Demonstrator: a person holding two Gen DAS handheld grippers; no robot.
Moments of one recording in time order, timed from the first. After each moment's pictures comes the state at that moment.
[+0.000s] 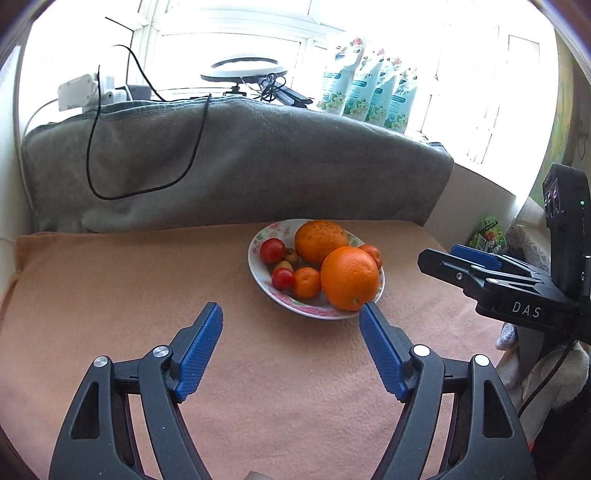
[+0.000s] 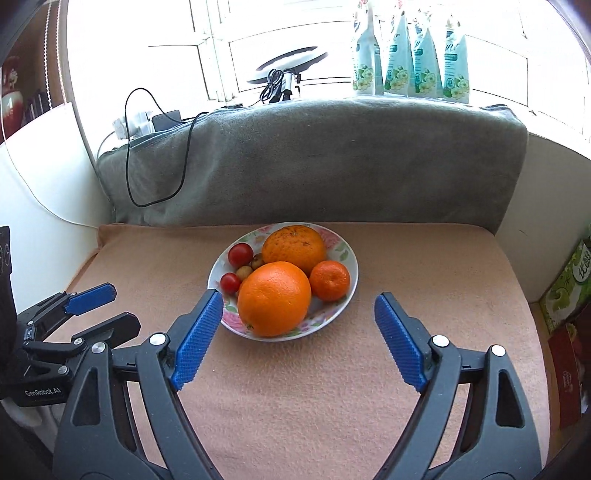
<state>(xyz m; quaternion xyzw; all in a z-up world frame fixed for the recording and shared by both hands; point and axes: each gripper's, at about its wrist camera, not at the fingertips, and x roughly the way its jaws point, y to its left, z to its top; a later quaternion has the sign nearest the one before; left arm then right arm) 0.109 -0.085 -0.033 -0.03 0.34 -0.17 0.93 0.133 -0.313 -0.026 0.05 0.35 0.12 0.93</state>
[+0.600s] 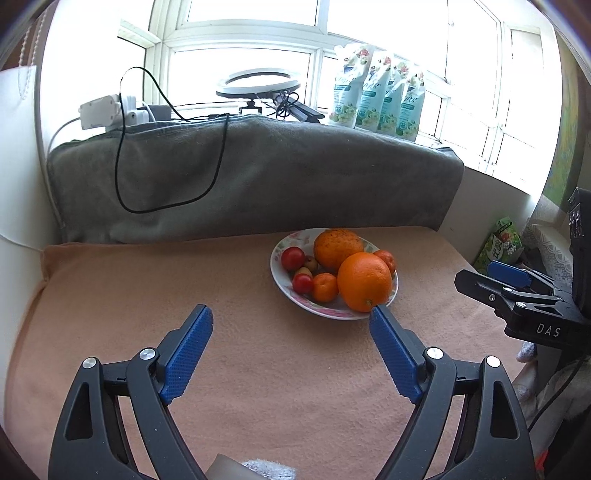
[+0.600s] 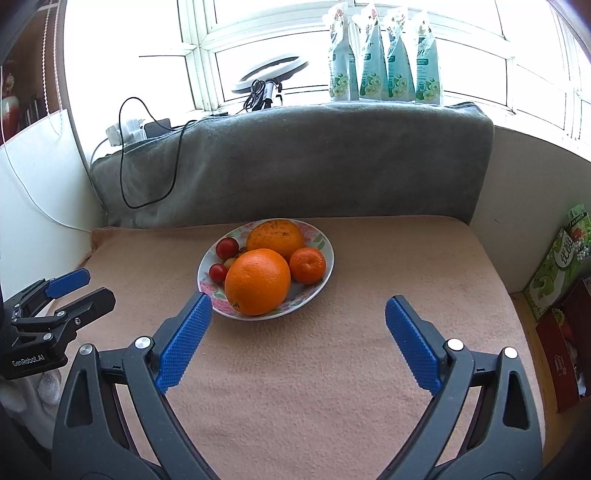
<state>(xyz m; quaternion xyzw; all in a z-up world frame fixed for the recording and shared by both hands) 0.092 -0.081 -0.022 -0.01 0.31 -0.13 0.94 0.101 -0.326 -0.024 0.06 0.33 0.09 0.94</state>
